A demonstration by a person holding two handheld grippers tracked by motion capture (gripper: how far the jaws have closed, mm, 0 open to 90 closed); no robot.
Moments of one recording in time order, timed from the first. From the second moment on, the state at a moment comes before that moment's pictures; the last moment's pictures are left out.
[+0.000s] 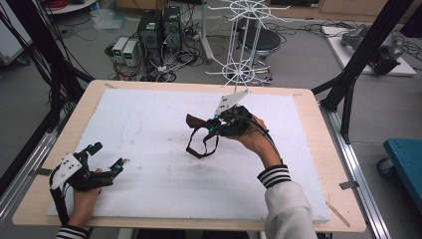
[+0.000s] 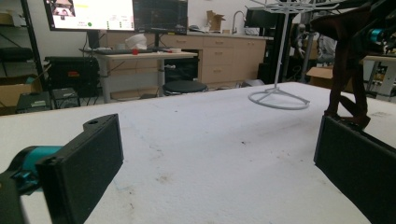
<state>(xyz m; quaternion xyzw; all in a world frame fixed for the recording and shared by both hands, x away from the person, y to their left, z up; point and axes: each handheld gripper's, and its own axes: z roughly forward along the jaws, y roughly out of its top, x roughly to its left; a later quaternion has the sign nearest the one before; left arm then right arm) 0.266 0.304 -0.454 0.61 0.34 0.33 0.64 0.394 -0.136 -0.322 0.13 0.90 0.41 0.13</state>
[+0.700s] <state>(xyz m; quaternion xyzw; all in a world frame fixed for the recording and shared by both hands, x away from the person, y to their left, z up) 0.266 0.304 -0.454 0.61 0.34 0.33 0.64 0.372 -0.188 -0.295 0.21 0.82 0.51 0.15</state>
